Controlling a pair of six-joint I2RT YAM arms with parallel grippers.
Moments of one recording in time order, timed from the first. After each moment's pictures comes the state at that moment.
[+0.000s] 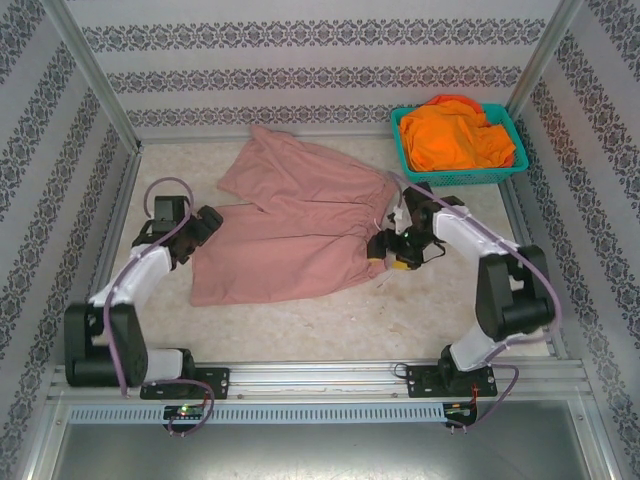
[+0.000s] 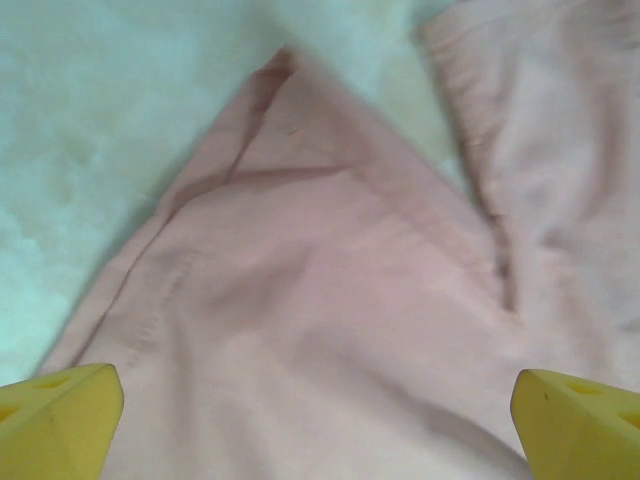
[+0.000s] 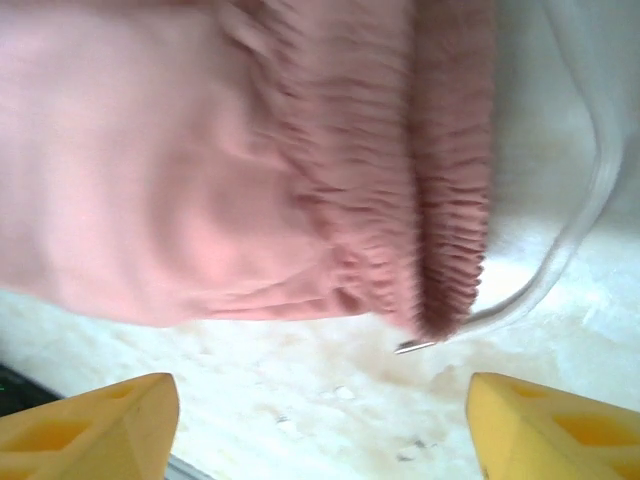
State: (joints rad) left arm 0.07 1.25 0.78 -0.37 0.10 -0.79; right arm 0.20 1.58 1.10 -0.90 -0.51 0.32
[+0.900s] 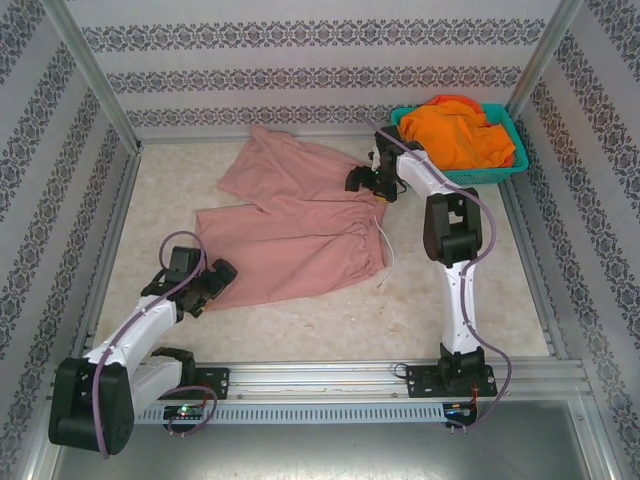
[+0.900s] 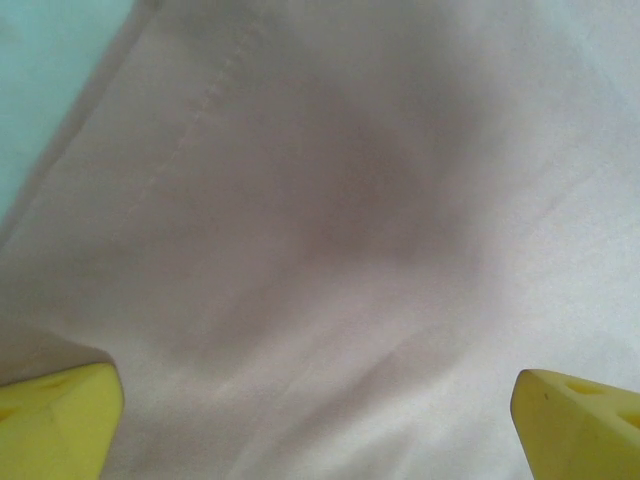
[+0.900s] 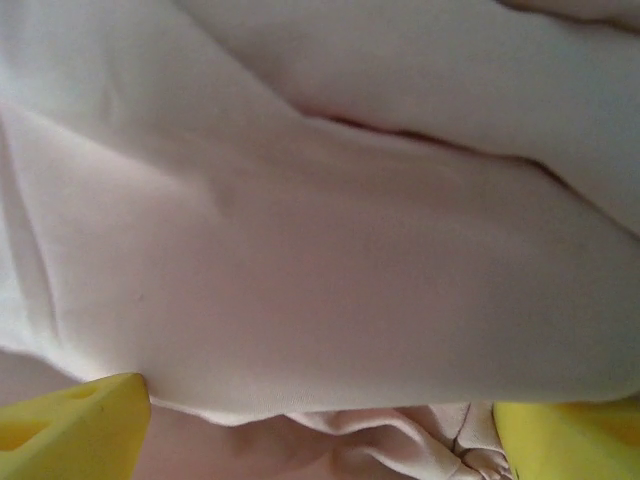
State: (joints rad) left arm -0.09 0.99 0.41 -0.45 0.10 -0.93; right arm 0.20 2.38 2.03 -0.88 -0.29 0.38
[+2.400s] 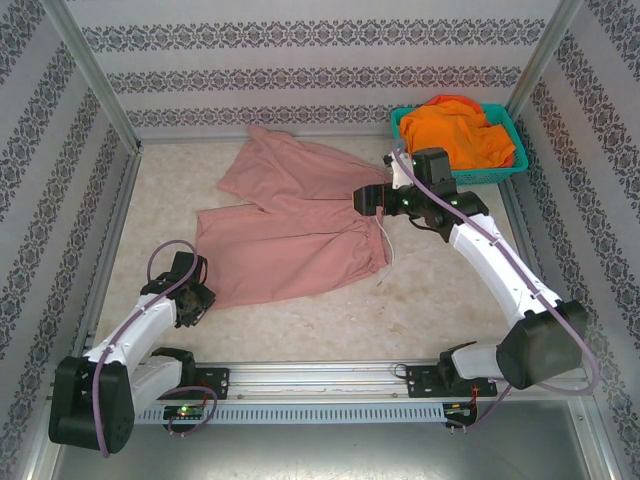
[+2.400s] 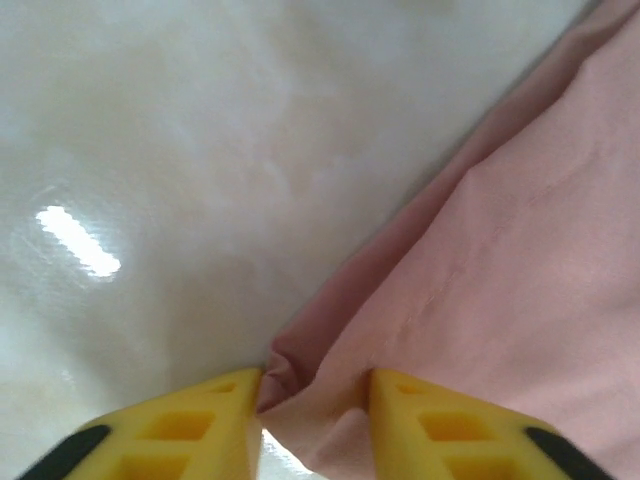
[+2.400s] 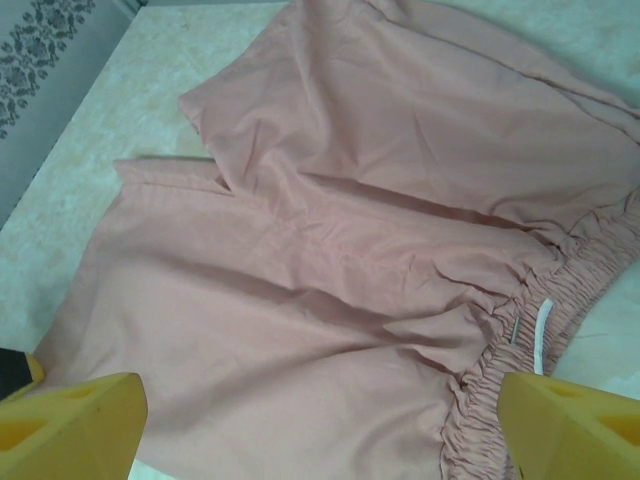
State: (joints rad) left arm -0.08 1.02 0.42 -0.69 -0.08 -1.08; right arm 0.30 1.34 1.20 -0.55 -0.38 0.19
